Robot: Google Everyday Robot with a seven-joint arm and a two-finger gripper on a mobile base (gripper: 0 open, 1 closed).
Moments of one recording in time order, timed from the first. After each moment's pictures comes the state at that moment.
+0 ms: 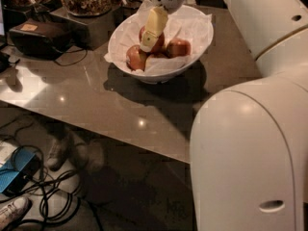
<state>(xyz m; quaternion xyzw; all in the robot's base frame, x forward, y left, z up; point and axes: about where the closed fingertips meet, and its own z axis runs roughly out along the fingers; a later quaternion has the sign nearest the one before) 0.677 -0.011 0.958 -0.60 0.78 0.09 0.18</state>
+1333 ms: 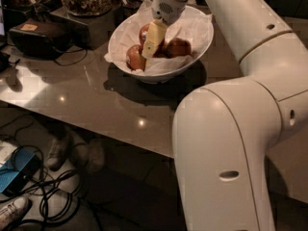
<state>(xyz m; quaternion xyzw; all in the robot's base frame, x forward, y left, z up) 0.704 -0.014 0.915 -0.58 0.79 0.10 0.16</state>
